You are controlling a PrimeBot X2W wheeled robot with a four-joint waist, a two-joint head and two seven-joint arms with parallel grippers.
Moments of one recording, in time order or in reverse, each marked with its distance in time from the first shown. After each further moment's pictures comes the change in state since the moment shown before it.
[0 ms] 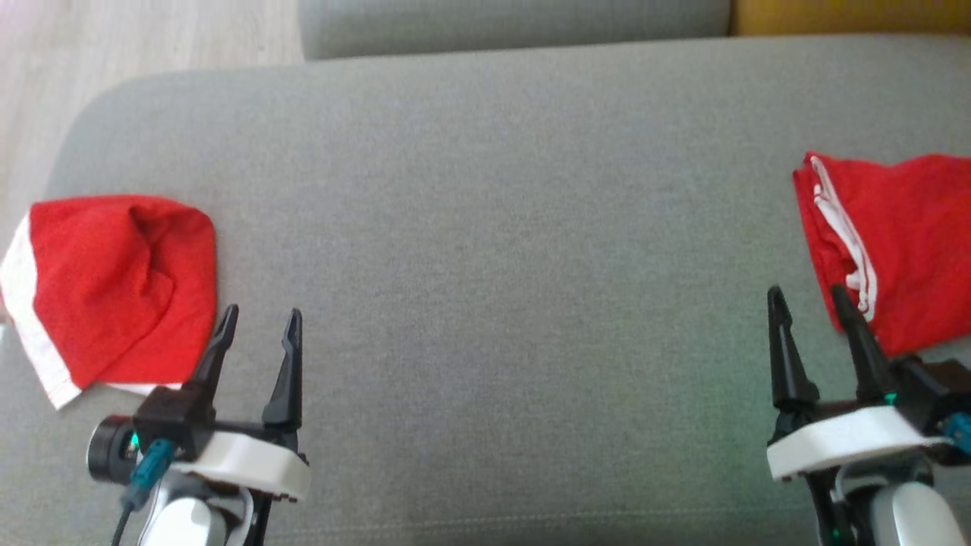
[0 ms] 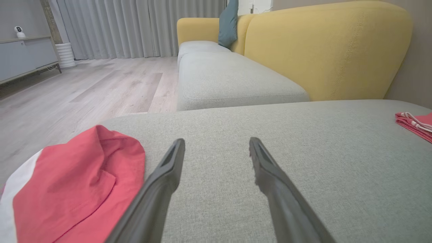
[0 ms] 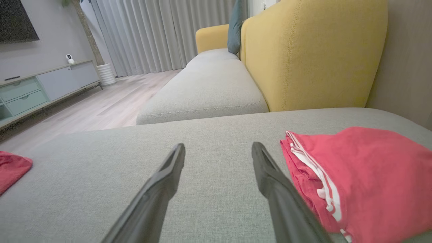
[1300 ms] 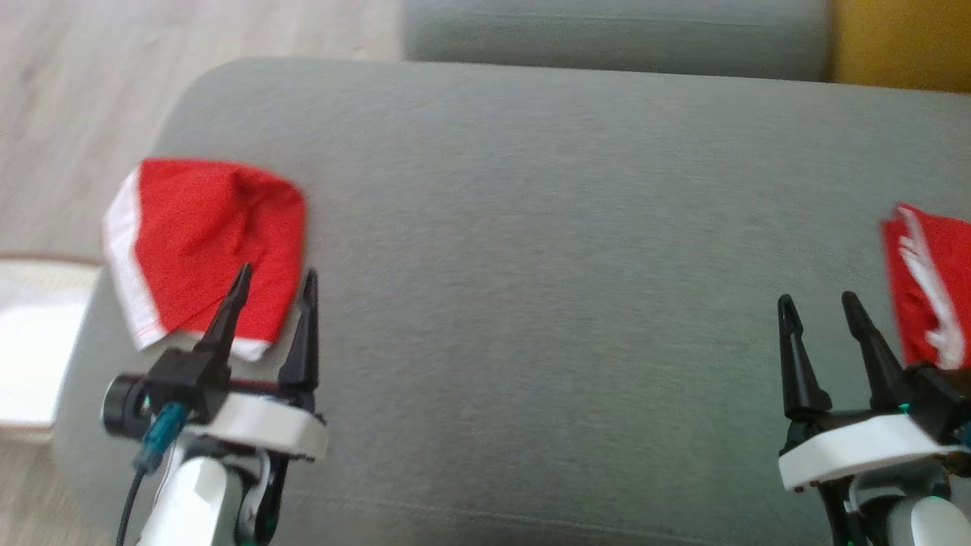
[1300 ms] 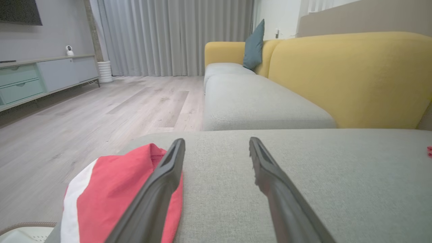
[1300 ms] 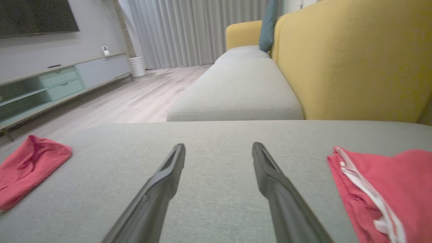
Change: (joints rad) left arm -0.074 -0.011 -0.035 0.000 -0.008 0.023 0.000; right arm 0.057 0.002 -0.016 -0.086 -0.003 0.000 0.067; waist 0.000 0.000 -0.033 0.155
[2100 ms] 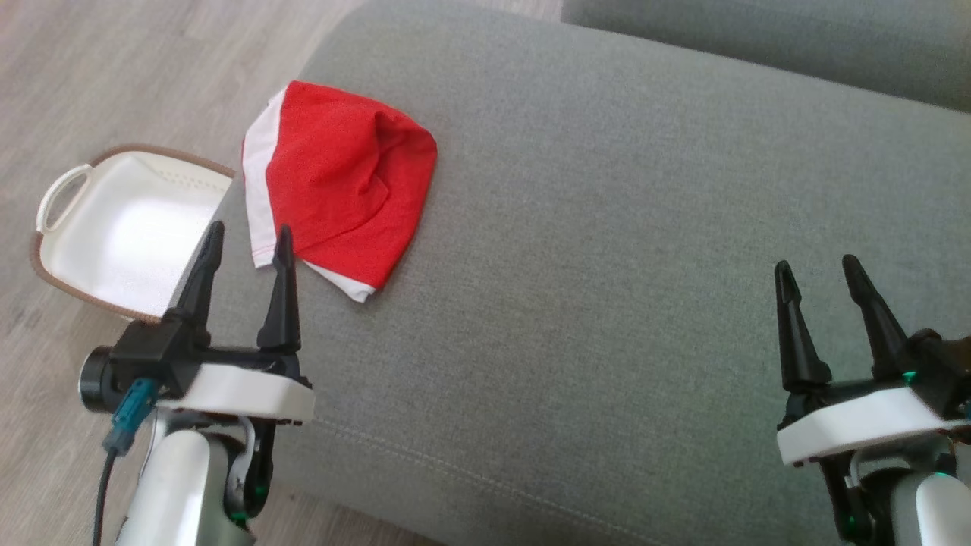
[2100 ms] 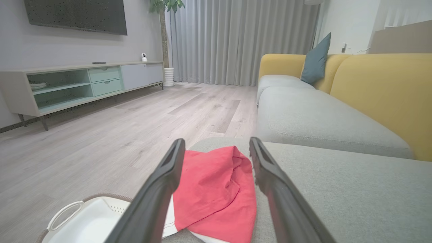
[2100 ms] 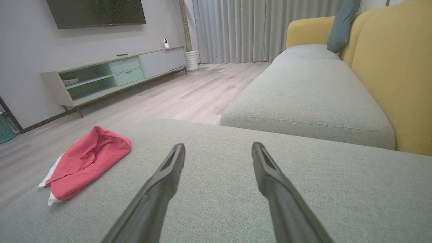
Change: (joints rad) left arm -0.053 -0.065 0.093 -0.023 0.032 -0.047 0.000; right arm -0.043 0.000 0.013 -0.067 -0.026 0.000 0.044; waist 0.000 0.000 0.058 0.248
